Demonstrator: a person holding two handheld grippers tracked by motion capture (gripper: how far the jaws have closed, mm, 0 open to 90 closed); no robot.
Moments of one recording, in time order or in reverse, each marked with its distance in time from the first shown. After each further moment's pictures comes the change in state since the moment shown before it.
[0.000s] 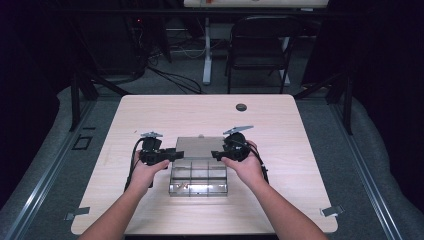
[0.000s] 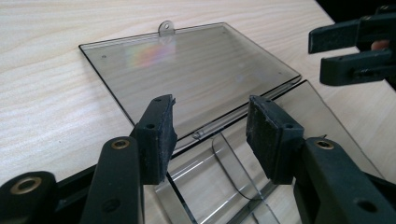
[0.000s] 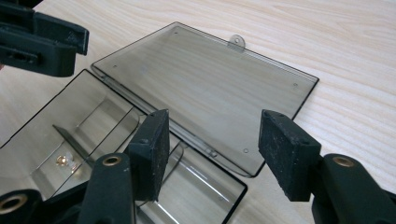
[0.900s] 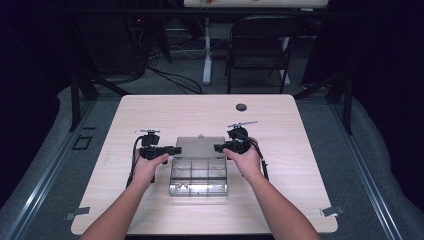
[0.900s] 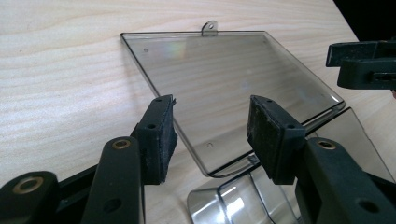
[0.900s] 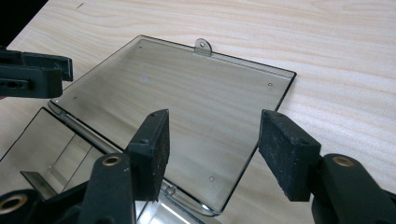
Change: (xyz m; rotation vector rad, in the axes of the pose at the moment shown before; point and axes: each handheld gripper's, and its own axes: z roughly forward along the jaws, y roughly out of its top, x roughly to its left) left arm 0.031 0.003 0.018 0.009 0.035 -0.155; right arm -0.029 0.006 0.024 0.002 0.003 0.177
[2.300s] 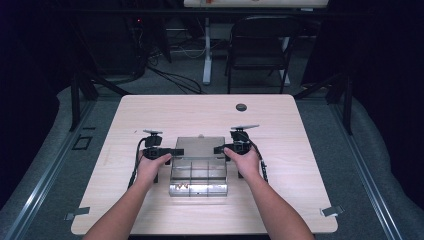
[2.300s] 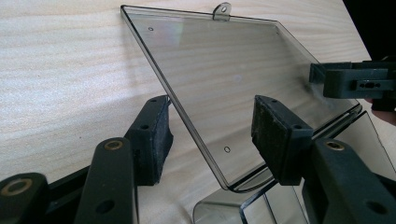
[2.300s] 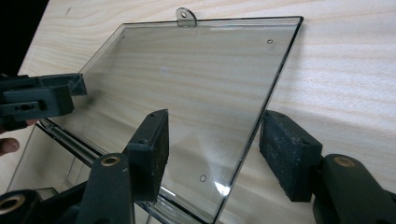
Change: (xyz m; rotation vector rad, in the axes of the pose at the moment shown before) left arm 0.011 -0.002 0.019 0.041 -0.035 -0.074; right arm -0.020 -0.009 0.025 0.087 0.084 0.240
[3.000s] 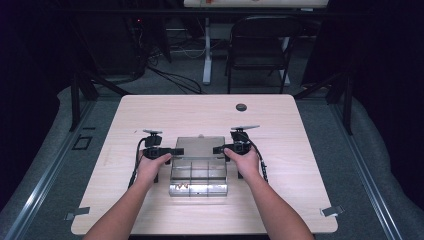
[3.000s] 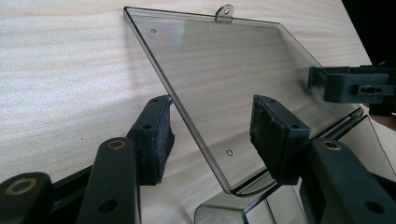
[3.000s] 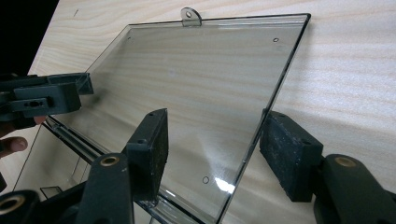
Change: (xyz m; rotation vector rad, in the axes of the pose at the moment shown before) left arm 0.001 0.000 0.001 -0.008 0.004 -0.012; right arm -0.003 -0.001 0.001 0.003 0.024 -0.006
